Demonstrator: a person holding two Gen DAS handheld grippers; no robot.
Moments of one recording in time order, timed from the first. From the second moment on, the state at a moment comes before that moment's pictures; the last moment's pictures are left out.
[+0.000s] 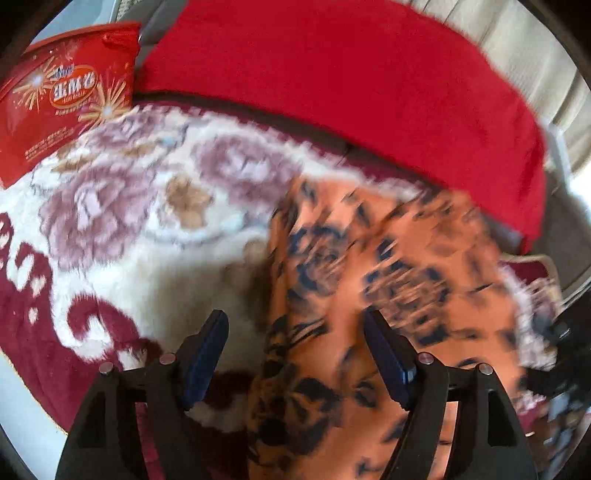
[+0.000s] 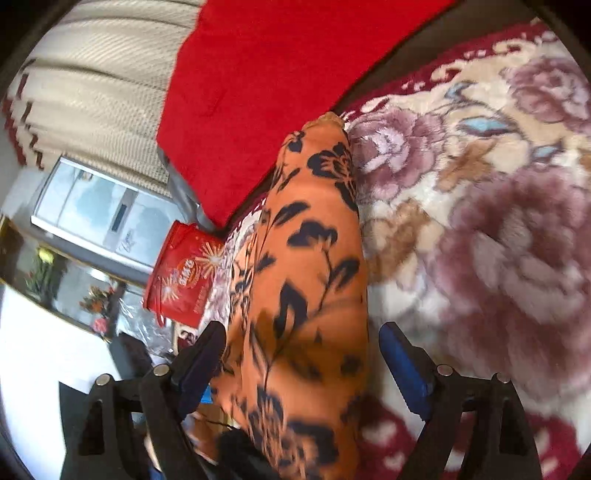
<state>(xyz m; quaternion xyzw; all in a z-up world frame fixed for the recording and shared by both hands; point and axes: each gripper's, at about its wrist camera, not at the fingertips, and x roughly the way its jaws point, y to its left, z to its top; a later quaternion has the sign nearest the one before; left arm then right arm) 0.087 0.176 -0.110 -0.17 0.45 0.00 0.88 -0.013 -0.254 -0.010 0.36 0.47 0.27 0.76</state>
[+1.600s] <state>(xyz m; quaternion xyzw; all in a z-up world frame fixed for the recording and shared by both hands) 0.044 0.203 -0.133 -0.28 0.44 -0.06 0.85 0.006 -0.192 -0.014 0.20 0.50 0.25 0.80</state>
